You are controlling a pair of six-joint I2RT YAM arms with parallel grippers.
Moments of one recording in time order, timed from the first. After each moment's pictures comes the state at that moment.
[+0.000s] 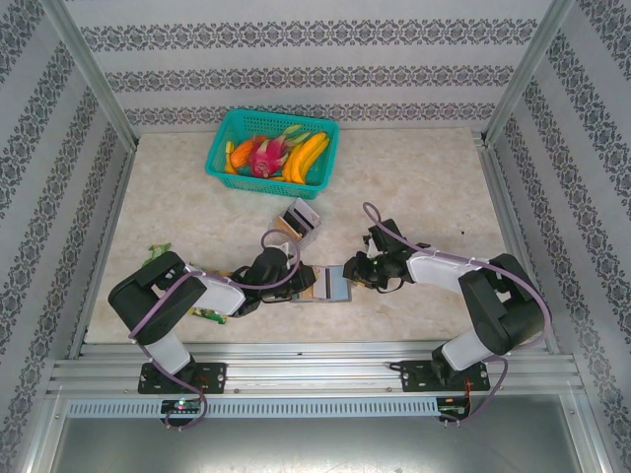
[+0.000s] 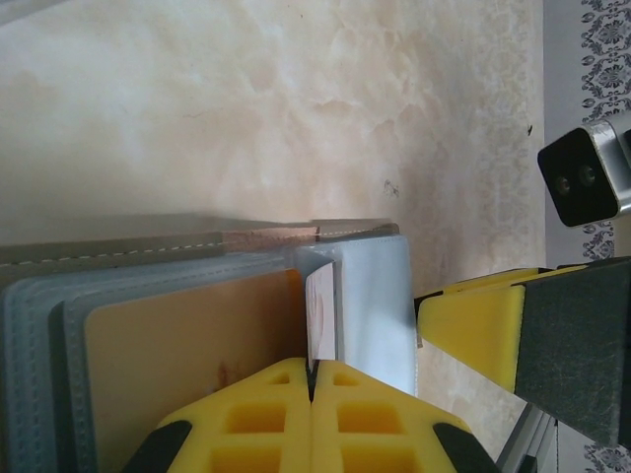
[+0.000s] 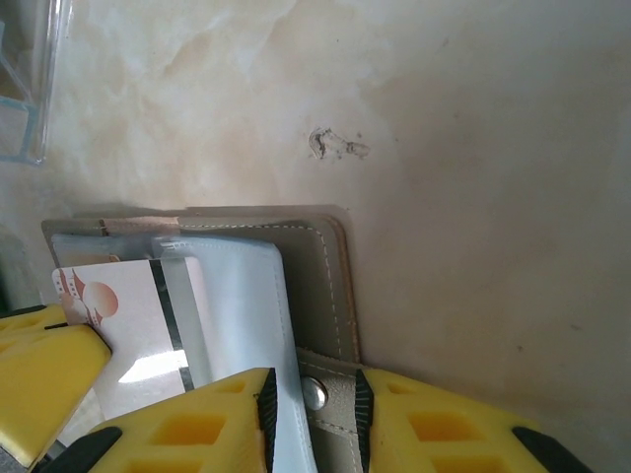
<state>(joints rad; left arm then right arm) -0.74 1.68 0.50 0.60 0.21 -1.08 0.46 1.53 0.65 -0.21 -0.45 0.78</state>
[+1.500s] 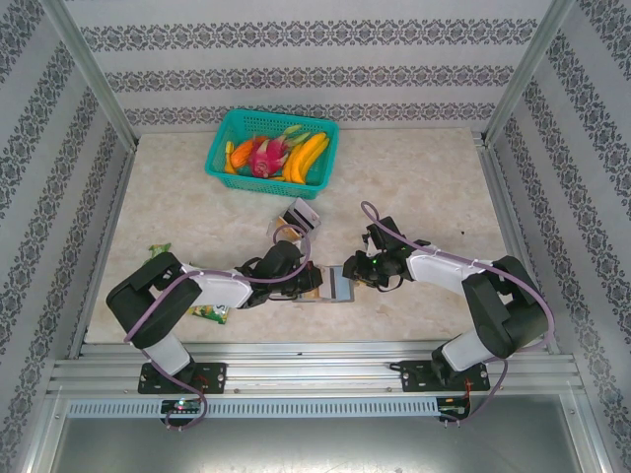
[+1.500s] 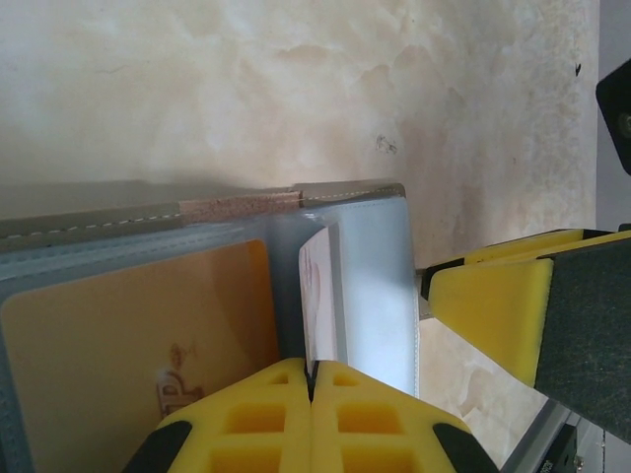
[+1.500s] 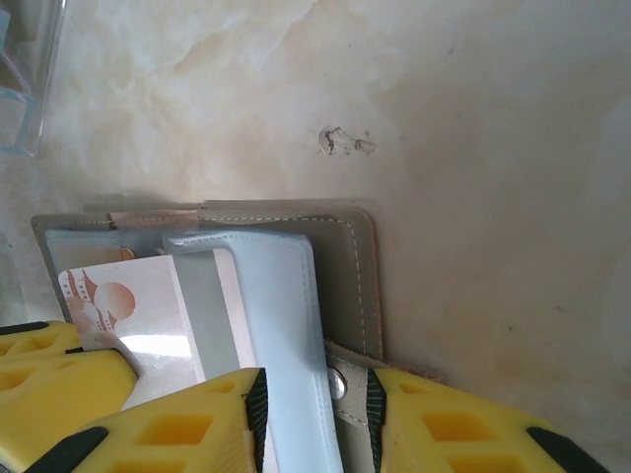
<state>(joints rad) -0.78 1.67 0.64 0.33 0.22 -1.00 0.48 1.51 0.69 -0.29 -0.41 0.75</state>
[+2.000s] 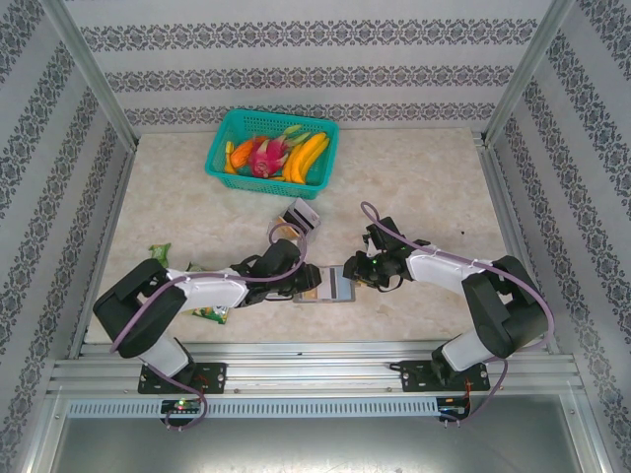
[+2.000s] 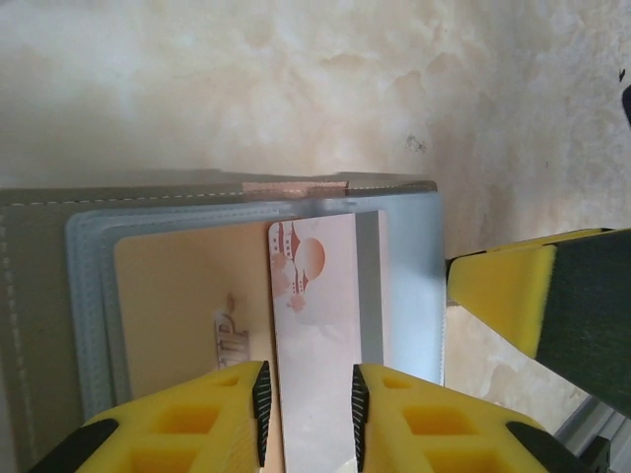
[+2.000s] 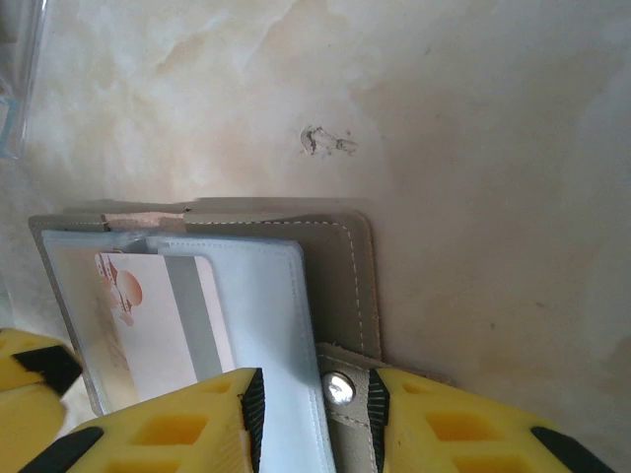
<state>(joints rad) -0.79 1.57 0.66 0.13 0.15 -0.99 0.48 1.51 0.69 -0.31 -0.39 0.75</state>
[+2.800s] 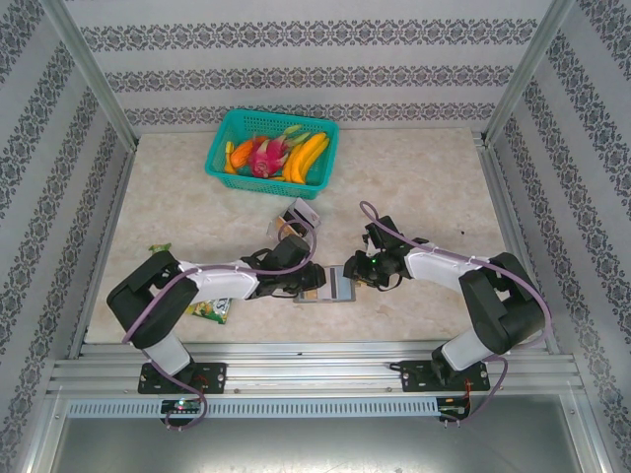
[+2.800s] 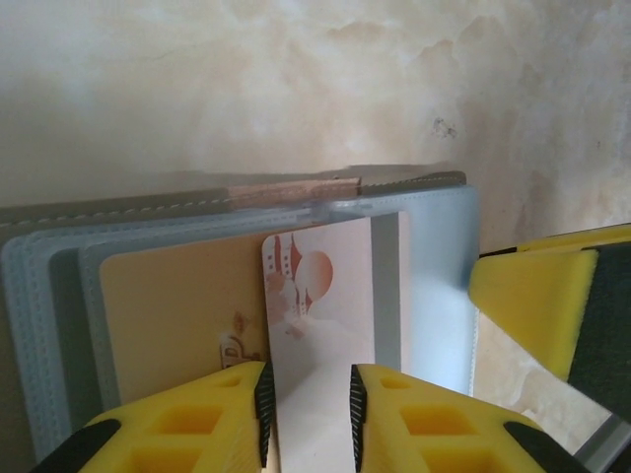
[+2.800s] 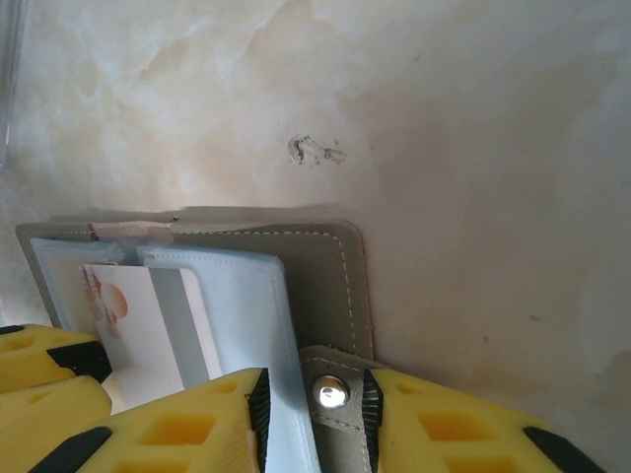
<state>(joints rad) -0.79 1.67 0.78 0.03 0.18 -0.96 0.48 1.54 0.71 -0.31 -0.39 0.75</state>
